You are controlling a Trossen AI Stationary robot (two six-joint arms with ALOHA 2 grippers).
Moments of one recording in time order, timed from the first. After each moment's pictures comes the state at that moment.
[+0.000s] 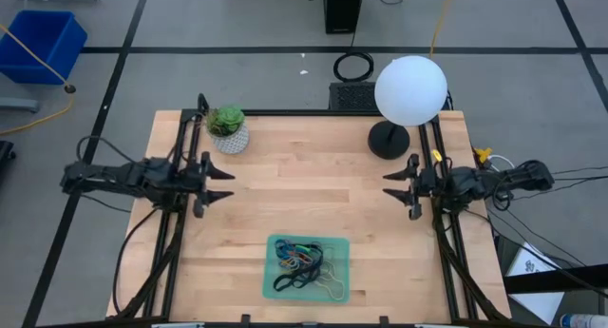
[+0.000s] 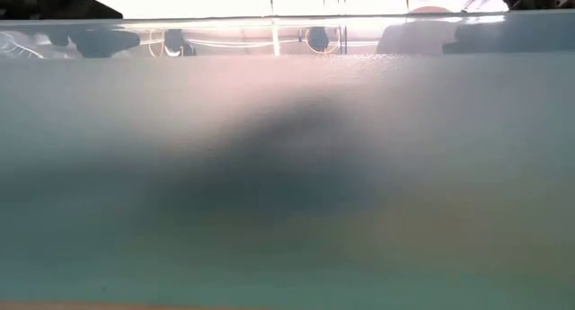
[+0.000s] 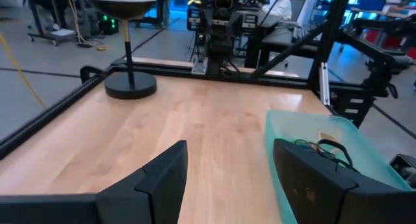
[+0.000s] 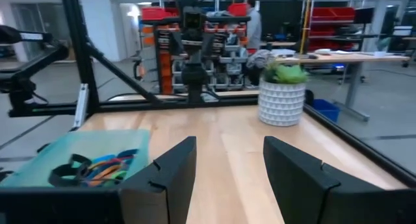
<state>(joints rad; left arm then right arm) -0.11 0.25 0.33 -0.24 -0.10 -0.12 0.21 0.15 0.14 0.01 0.28 0.04</state>
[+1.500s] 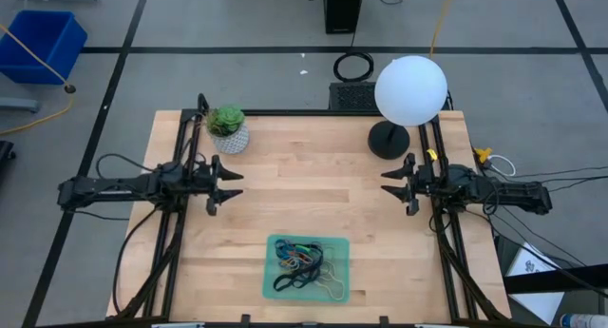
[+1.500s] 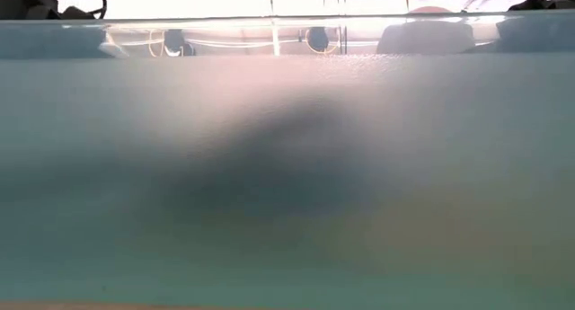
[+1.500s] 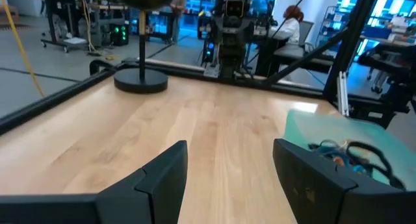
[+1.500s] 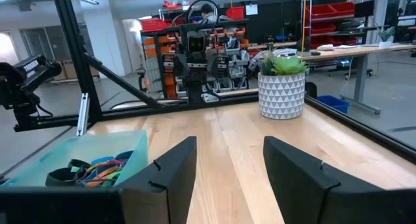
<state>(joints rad) 0.10 0.22 0.03 0.11 0.07 -0.14 -0.05 0.00 0.02 0.03 0.02 0.11</state>
